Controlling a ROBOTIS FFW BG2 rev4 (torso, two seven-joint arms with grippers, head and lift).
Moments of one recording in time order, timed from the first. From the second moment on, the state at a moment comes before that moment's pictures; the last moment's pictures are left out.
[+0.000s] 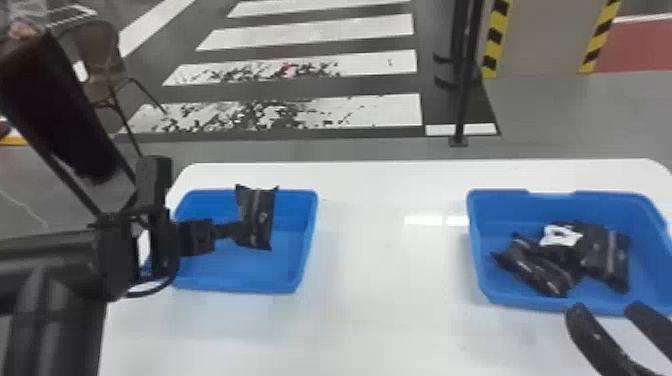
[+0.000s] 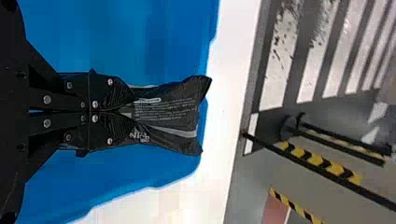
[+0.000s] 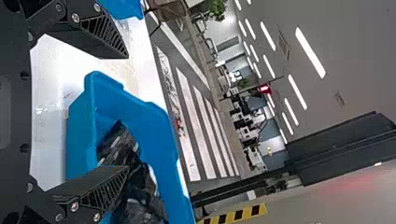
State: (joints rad) left arm -0.08 0.27 0.30 -1.91 0.14 1.24 -0.56; right arm 0.68 0.00 -0.21 -2.10 -0.42 0.13 0.55
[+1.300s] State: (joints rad) left arm -0.02 0.18 -0.16 -2.14 0.50 1.15 -0.61; right arm 0.42 -0.08 0.00 -2.06 -0.67 0.25 0.53
